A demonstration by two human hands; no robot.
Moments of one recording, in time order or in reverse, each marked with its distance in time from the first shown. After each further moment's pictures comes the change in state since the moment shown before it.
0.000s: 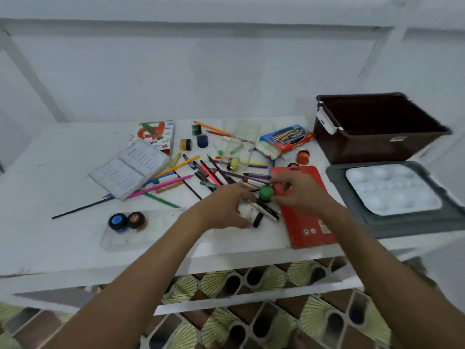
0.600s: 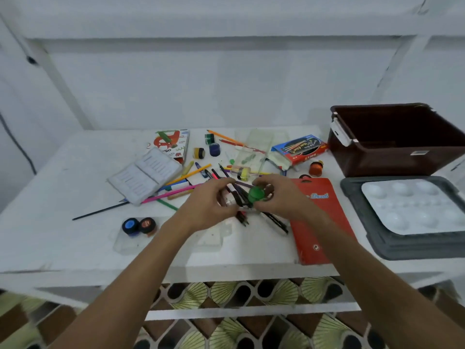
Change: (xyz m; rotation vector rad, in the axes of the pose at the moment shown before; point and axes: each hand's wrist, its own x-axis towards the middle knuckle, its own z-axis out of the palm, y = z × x) left_hand -0.027 -0.012 -0.027 -0.136 0.343 -0.202; right_hand 0.026 -0.046 0.015 0.278 -0.067 -0.033
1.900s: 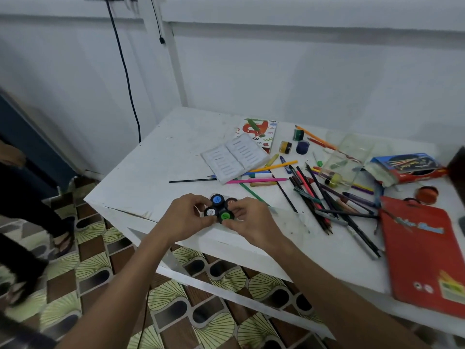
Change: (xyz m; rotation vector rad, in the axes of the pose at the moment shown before) left_hand -0.134 -0.141 -0.073 0.062 0.181 -0.535; right_hand 0.012 -0.120 0.192 0.233 -0.168 -0.122
